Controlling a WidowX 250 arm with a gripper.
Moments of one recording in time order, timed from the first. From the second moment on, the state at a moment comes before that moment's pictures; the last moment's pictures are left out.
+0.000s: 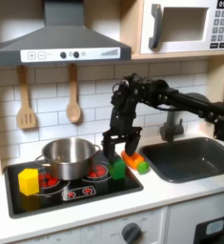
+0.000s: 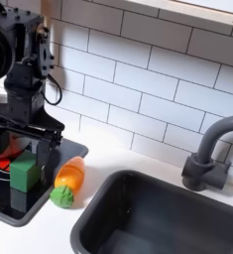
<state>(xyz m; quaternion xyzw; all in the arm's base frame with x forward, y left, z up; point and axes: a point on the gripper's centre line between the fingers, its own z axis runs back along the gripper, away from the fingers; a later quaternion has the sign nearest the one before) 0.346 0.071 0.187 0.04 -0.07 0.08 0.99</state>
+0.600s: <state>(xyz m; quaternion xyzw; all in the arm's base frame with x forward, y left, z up) 0.349 0.072 0.166 0.04 -0.05 0.07 1.00</state>
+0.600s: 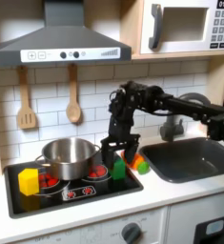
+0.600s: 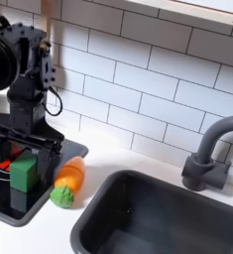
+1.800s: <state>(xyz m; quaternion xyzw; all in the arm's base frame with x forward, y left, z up) 0.356 0.069 0.136 0.02 -0.02 0.05 1.00</state>
